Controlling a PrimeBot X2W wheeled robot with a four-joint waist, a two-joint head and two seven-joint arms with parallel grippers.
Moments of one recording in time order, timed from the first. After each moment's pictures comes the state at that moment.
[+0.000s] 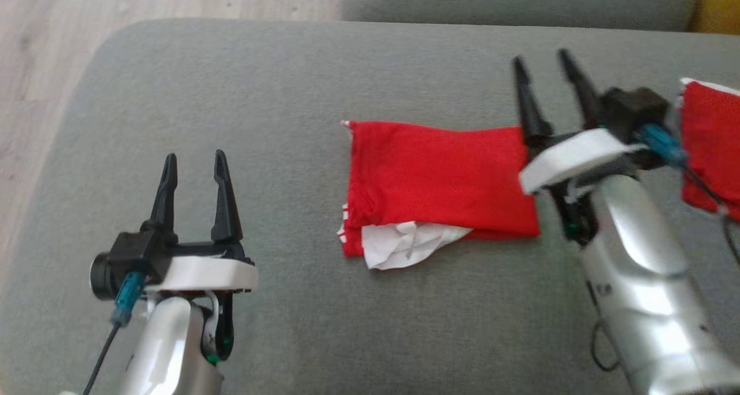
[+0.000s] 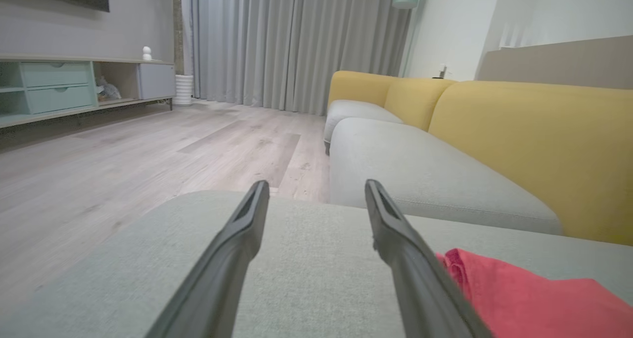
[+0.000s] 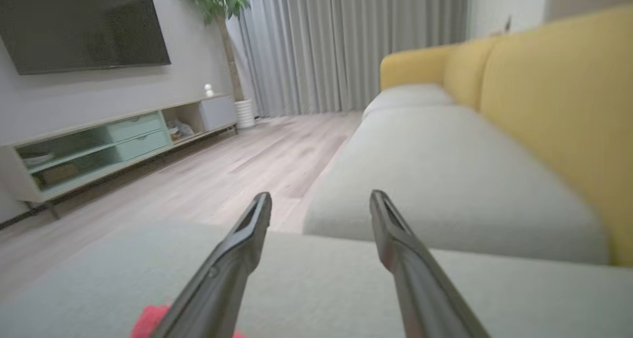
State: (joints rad) left arm -0.27 0.04 -0.12 0.32 -0.24 0.02 -0.26; right arm -0.65 -0.07 0.22 0.73 0.26 0.12 -0.25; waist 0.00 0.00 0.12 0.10
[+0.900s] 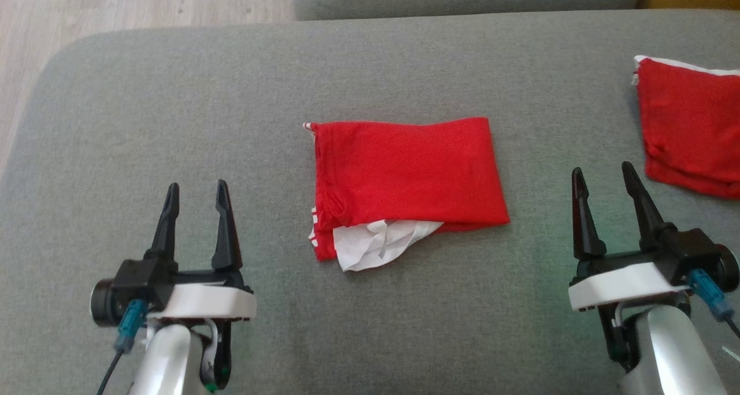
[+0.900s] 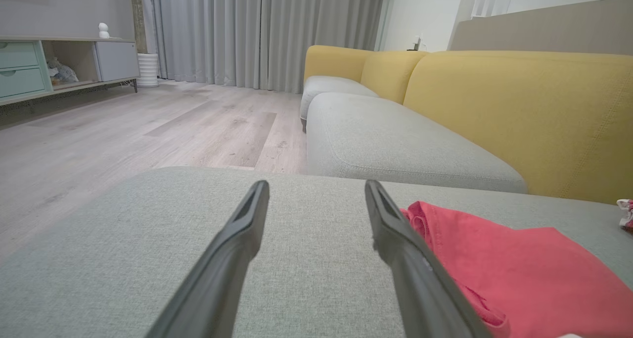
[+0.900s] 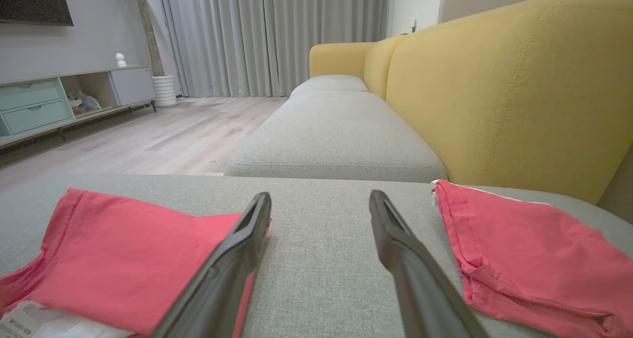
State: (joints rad) left arm -0.19 0.04 -0.10 0.30 -0.21 0.01 -0.26; right arm -0.13 -0.05 -0.01 0.25 0.03 0.12 -0.25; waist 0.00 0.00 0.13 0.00
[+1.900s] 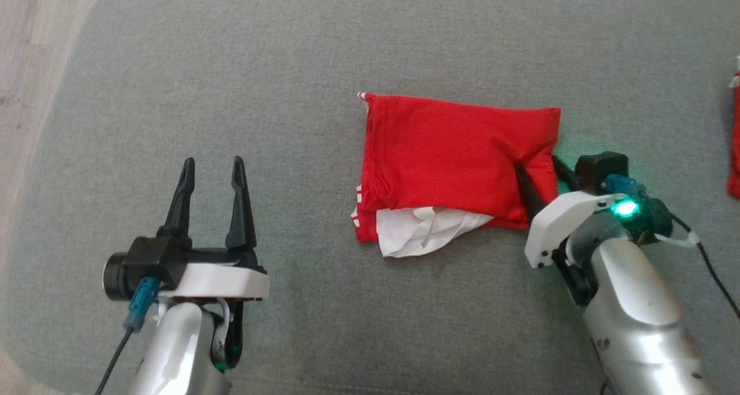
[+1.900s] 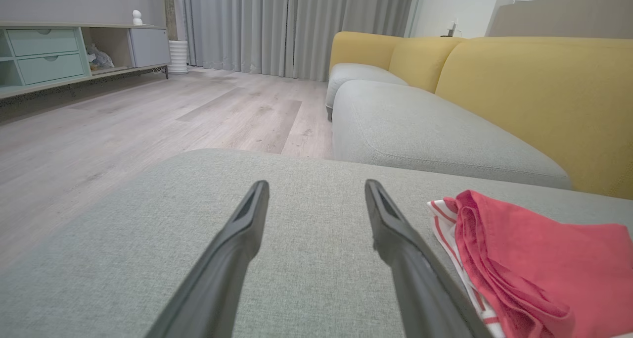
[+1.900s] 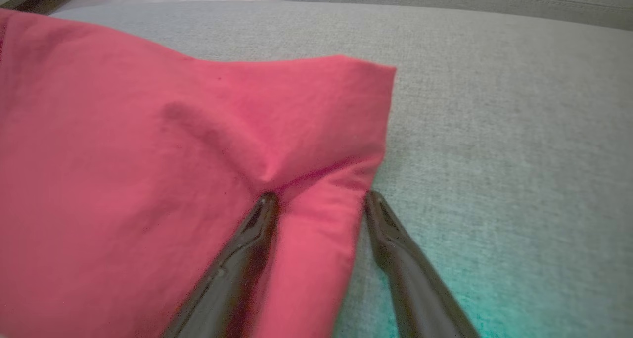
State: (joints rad) left arm -0.25 0.04 -0.16 0.31 -0.23 0.01 -0.26; right arm -0.48 -0.06 0.12 0.74 0.08 0.12 0.04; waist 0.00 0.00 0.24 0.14
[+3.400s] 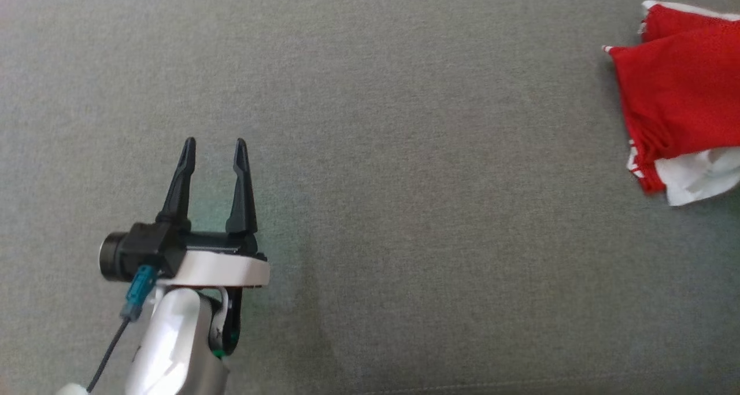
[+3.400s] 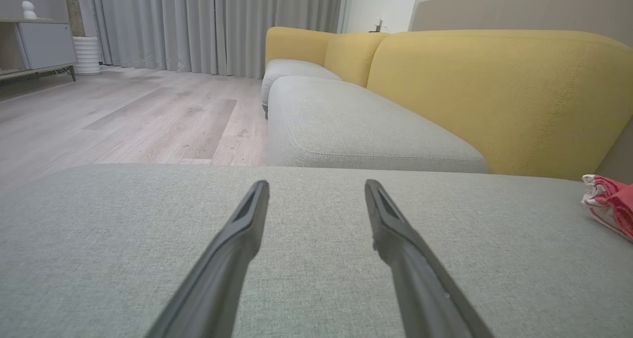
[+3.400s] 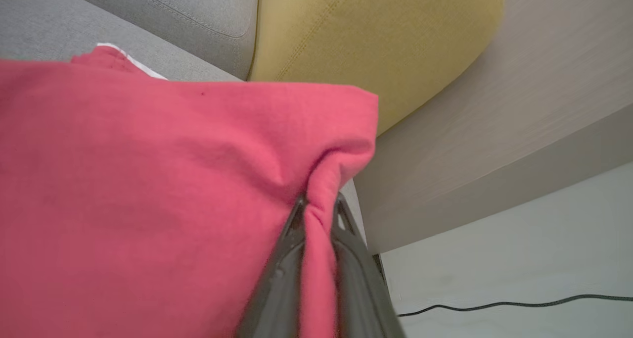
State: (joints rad) left arm -0.28 0.04 -0.16 0.28 -0.20 0.00 -0.26; right arm -0.63 -0.51 -0.15 0.70 -0.33 0.12 0.07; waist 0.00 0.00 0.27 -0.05
